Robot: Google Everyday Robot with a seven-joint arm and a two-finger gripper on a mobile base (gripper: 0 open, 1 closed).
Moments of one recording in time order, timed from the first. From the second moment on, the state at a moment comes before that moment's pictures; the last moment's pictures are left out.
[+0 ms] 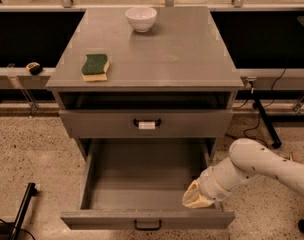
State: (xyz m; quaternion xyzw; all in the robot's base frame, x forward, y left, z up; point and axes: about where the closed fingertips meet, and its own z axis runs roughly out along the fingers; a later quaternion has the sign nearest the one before) arm 0.424 -0.127 0.521 -0.68 0.66 0.26 0.19
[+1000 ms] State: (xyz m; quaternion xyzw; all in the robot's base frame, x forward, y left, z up) arm 0.424 -0.125 0.520 -0.68 0.66 0.26 0.18
